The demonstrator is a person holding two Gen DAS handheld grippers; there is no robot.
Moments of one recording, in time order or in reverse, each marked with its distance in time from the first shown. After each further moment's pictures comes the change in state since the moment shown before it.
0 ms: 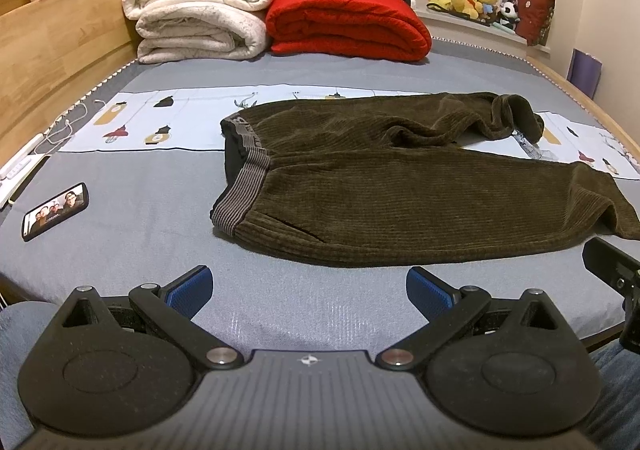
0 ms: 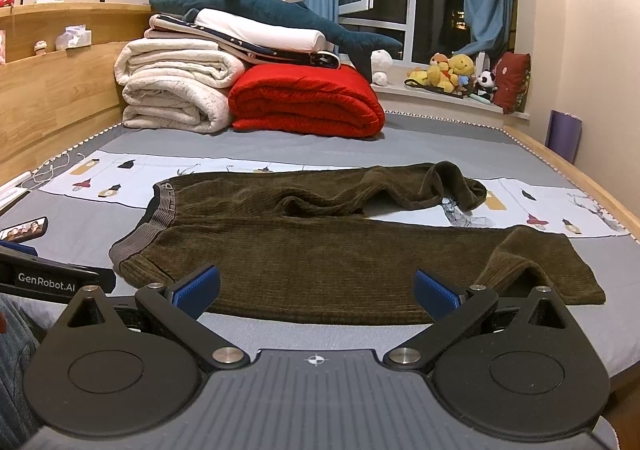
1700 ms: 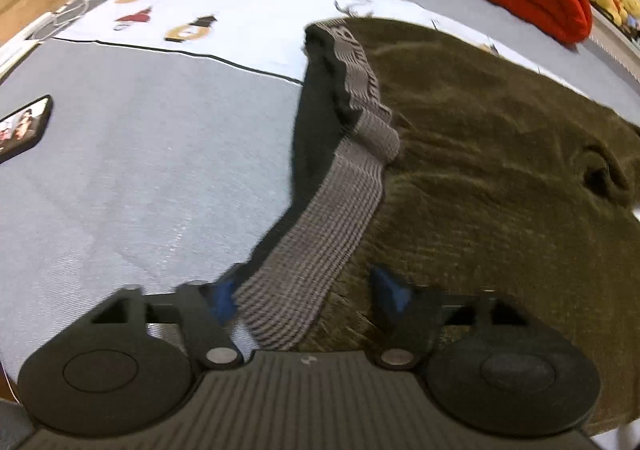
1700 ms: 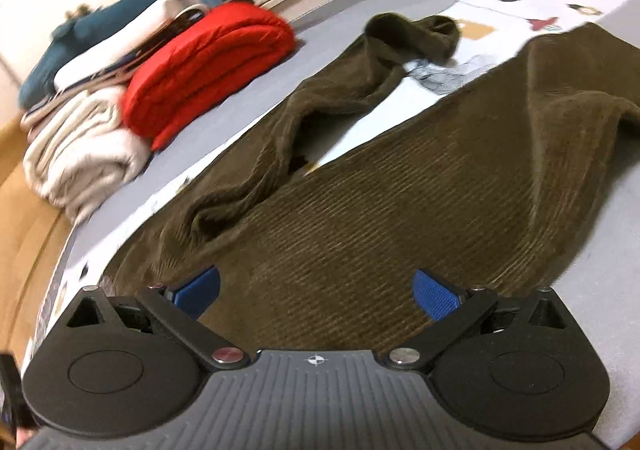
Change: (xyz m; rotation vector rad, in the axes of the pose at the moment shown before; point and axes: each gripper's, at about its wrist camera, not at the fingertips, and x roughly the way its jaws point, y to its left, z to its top) left arm 0.265 0.091 0.070 -0.291 0.264 0.166; right arm 0.218 -0.147 -0.007 0.660 0.191 0.060
